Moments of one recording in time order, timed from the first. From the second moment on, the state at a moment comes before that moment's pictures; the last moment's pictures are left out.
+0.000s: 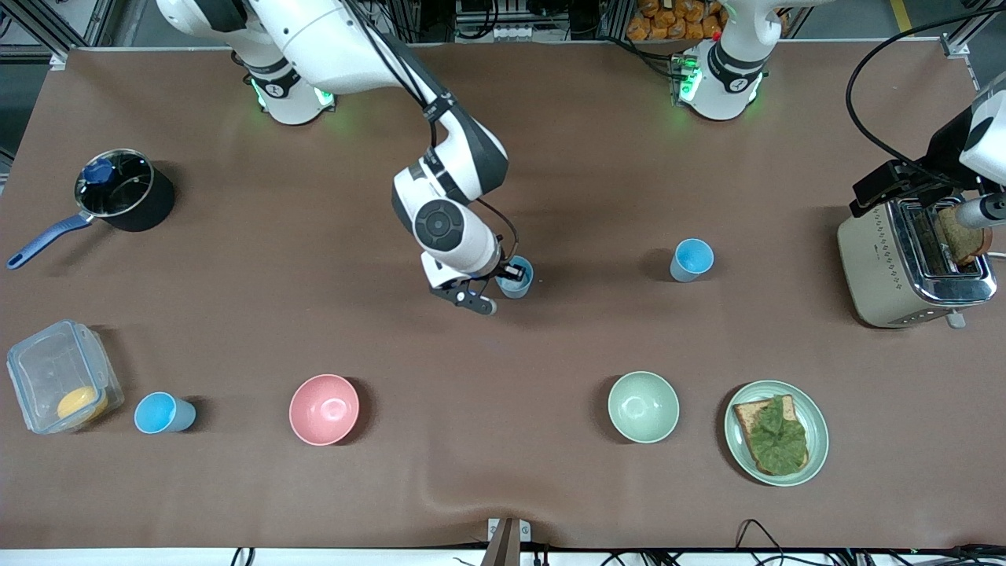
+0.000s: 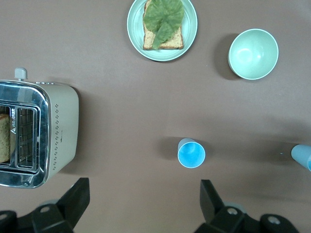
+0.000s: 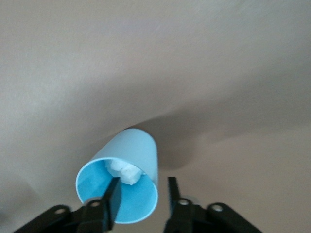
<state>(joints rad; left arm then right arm) 0.02 -0.04 -0.07 -1.63 -0.01 1.61 -0.19 0.73 0.70 -0.06 -1.44 0.37 2.07 0.91</state>
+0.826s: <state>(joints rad) 0.02 -0.04 -0.07 -1.63 -0.01 1.61 -0.19 0.21 0.50 -0.08 -1.29 0.12 1.46 0.31</state>
